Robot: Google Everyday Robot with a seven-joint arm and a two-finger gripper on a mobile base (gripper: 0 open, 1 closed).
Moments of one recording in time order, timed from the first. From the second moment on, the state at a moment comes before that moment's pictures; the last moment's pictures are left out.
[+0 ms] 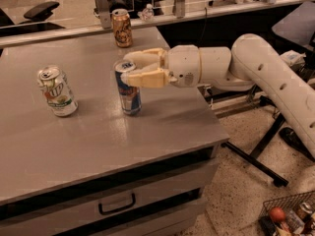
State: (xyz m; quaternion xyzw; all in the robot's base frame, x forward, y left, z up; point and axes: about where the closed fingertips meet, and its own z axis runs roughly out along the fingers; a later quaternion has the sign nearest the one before) arm 0.550 0.048 0.948 -0.53 0.49 0.46 0.53
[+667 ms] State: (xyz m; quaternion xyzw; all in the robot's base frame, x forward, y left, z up) arm 0.546 0.050 0.941 -0.52 0.49 0.45 0.53
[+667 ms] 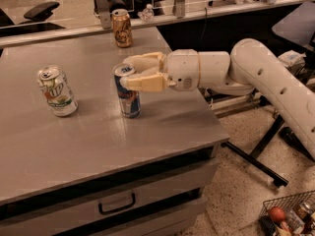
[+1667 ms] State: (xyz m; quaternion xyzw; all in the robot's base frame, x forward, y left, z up) arm 0.546 0.033 0.934 -0.51 0.54 0.43 0.52
